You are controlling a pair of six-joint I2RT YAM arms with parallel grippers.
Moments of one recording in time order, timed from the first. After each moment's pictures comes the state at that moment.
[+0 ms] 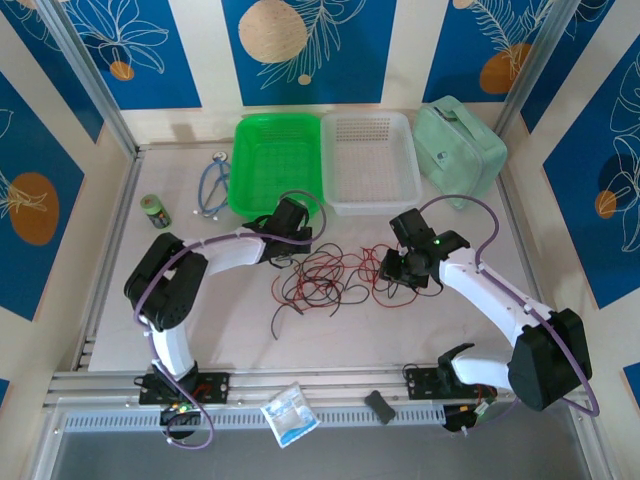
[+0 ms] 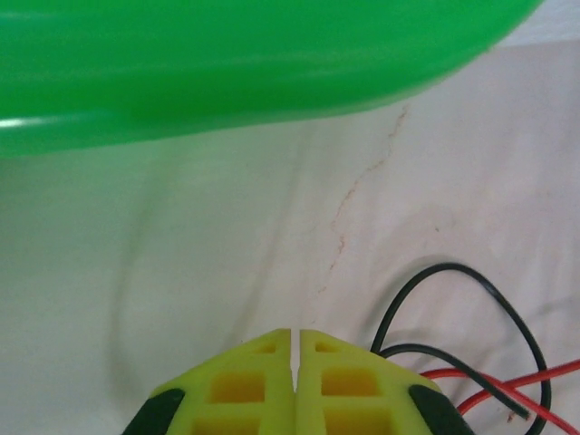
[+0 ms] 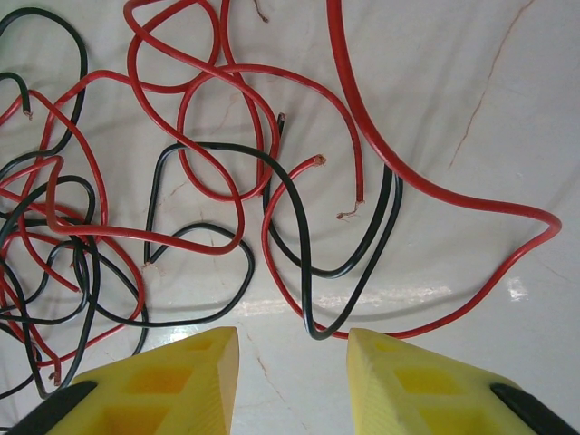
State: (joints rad) left arm -0.65 1.82 1.10 -0.18 -0.06 -0.51; right arm 0.46 1.23 0.87 -0.89 -0.05 0.69
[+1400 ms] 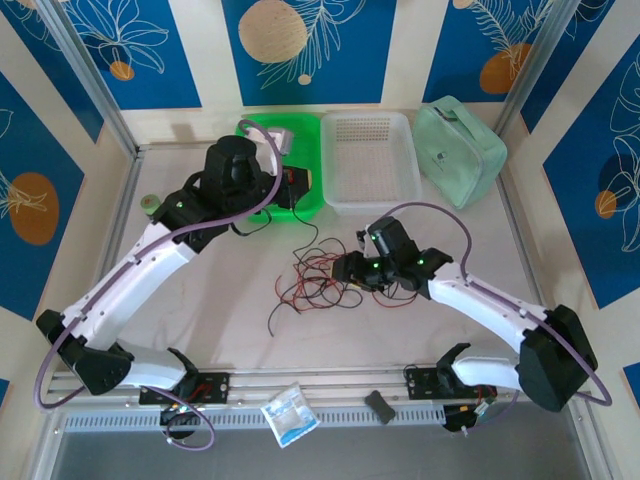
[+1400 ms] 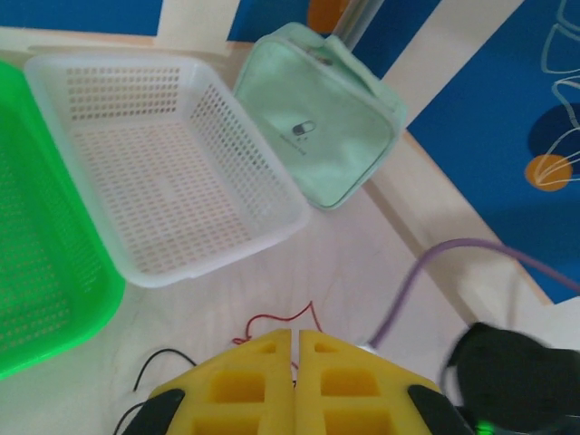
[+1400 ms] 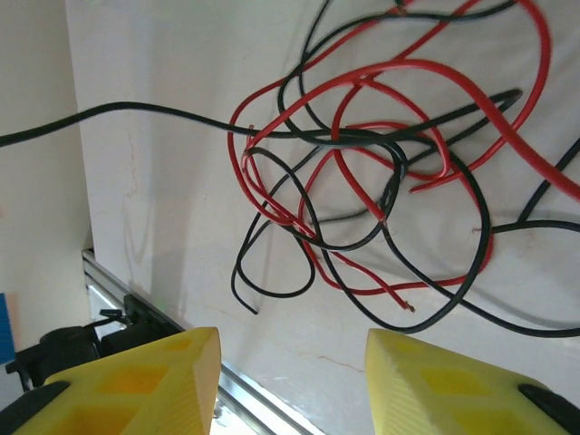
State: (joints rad) left arm -0.71 1.35 1.58 -0.58 0.14 -0.44; right arm 0.65 1.22 0.76 -0.39 -0.42 0.90
